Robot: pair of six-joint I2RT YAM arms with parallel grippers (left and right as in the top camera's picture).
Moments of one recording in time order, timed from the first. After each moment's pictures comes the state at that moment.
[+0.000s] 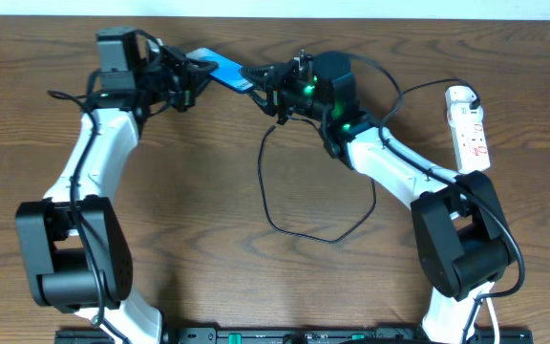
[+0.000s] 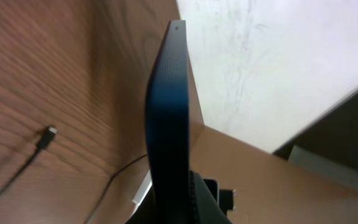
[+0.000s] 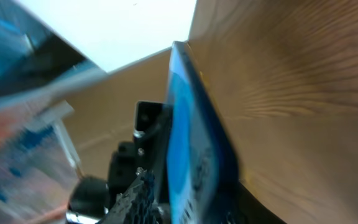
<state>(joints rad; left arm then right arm) 0.06 1.82 1.33 -0.16 0.82 -1.27 0.47 1.97 1.31 0.43 -0.61 1.73</state>
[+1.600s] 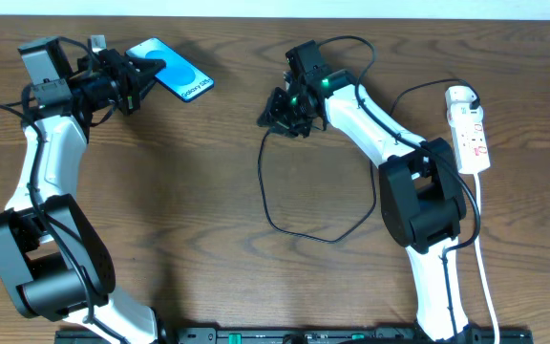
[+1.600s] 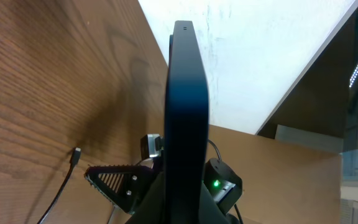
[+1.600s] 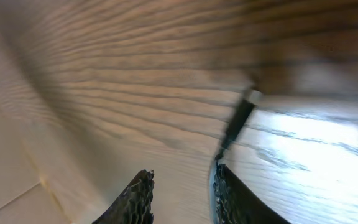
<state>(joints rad) 0.30 1.82 1.33 -0.16 1.07 -1.06 0.46 2.30 1.84 -0.68 -0.51 0.84</state>
